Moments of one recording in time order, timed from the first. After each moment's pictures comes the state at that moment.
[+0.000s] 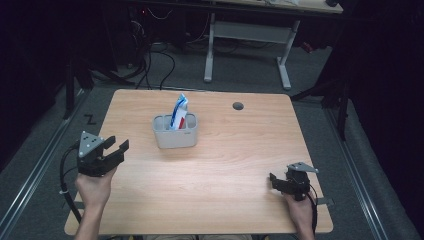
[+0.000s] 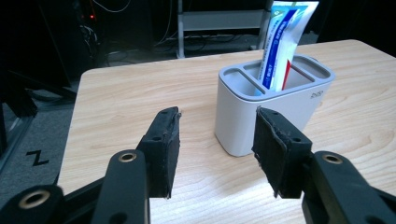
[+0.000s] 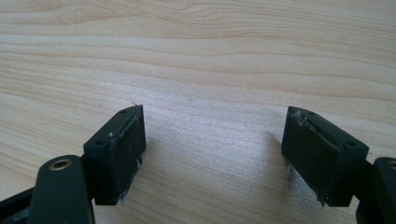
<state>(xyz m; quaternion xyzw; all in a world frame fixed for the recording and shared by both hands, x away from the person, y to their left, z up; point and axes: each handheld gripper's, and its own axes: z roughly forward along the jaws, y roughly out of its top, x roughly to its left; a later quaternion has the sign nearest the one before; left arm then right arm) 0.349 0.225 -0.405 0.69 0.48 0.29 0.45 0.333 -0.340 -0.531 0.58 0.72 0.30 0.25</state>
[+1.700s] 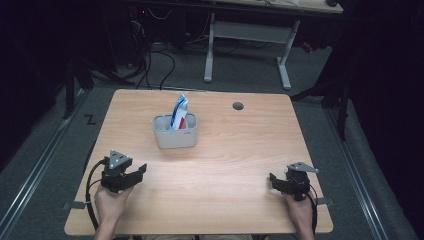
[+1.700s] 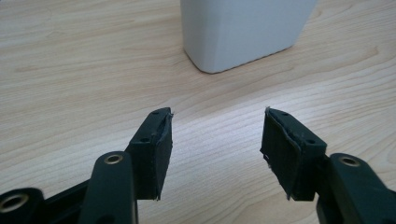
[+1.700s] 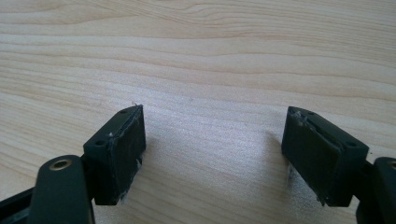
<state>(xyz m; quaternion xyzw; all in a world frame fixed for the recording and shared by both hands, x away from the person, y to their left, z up) 0.349 0.196 -0.477 0.75 0.50 0.22 0.38 0.333 -0.340 -0.531 0.58 0.72 0.30 0.25</state>
